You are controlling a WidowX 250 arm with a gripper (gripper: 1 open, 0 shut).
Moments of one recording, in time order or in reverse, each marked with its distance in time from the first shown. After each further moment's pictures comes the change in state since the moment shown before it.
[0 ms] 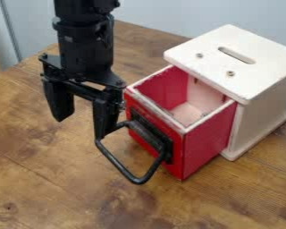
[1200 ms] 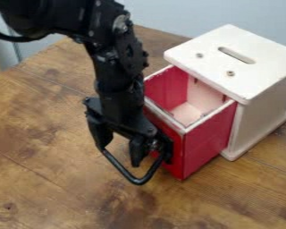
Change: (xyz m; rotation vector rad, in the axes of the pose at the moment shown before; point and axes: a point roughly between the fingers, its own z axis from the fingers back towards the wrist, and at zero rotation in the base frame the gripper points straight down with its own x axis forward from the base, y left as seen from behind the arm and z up) arm 0.042 -0.021 -0.064 0.000 -0.173 -0.065
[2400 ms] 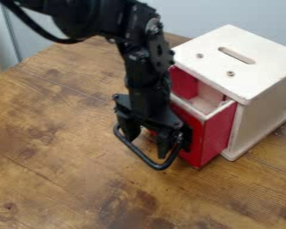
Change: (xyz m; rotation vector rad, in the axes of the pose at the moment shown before) arm 0.037 -0.013 -0.017 -0.008 -0.020 -0.043
